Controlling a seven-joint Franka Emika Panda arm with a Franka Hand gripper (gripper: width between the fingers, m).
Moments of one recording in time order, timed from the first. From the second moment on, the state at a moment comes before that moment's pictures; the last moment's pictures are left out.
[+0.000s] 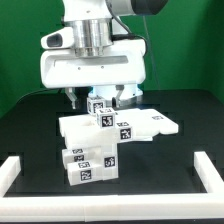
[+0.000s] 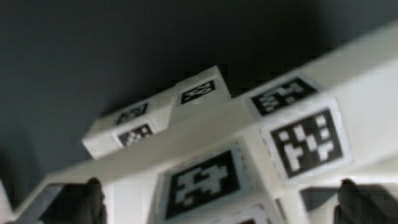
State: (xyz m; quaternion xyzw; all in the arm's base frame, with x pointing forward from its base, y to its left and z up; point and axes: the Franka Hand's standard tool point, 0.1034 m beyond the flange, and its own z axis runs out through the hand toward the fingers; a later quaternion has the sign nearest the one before) arm 0.469 -0.047 0.113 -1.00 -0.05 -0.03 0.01
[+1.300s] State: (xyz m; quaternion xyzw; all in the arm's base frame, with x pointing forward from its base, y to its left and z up) arm 0.473 -0.049 0.112 -0.89 0.45 -0.03 0.02
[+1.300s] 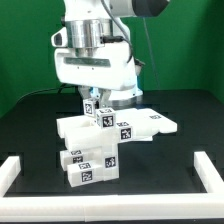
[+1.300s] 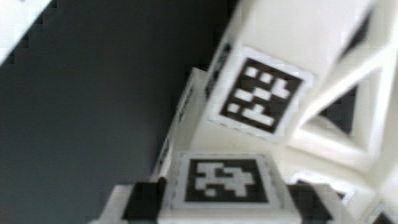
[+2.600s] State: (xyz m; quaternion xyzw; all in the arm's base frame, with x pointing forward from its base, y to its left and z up) arm 0.469 -0.049 0.111 -1.00 0.09 -0.04 0.01
